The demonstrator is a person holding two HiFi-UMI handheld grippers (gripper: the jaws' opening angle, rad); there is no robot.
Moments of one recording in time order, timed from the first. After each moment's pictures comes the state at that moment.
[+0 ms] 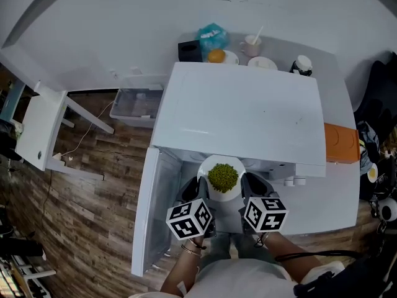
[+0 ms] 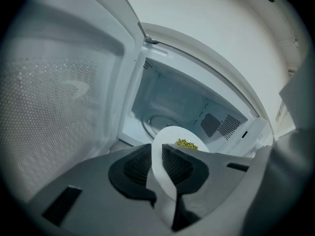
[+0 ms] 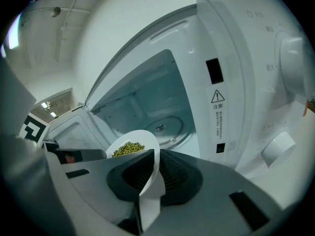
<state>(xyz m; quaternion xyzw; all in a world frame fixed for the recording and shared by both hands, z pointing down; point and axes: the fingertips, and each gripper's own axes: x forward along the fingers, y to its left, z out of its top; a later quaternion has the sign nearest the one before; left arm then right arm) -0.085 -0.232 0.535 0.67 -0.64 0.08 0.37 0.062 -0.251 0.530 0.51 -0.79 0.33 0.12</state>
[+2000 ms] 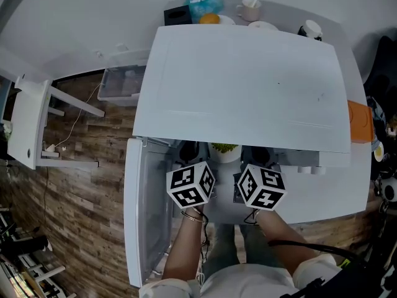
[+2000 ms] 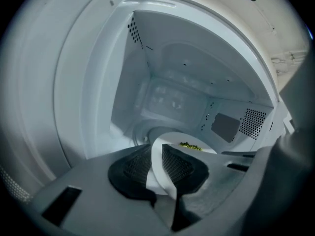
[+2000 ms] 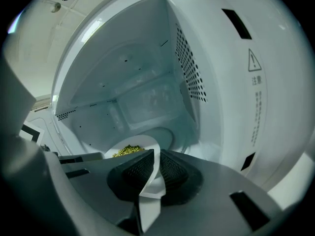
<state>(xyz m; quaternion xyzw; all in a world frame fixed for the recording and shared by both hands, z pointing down) -0.089 -0.327 0.561 0.73 -0.63 0.07 0.26 0.061 -0.318 0.555 0.61 -0.73 0.29 0.06</state>
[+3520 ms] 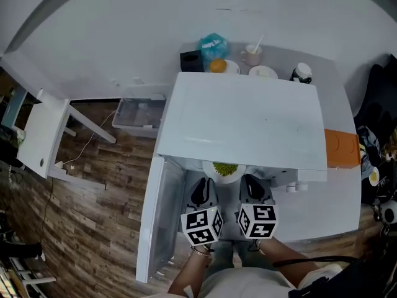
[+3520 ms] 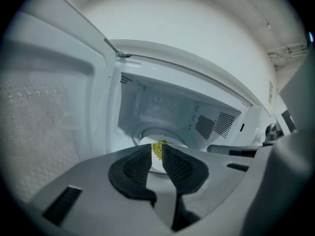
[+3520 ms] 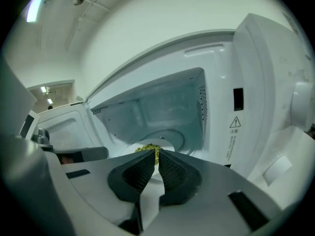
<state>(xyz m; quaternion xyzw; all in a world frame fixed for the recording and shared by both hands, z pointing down) -0.069 -0.252 0.519 0.72 -0.64 0.08 0.25 0.050 -0.266 0.515 0.55 -0.79 0.23 0.13</state>
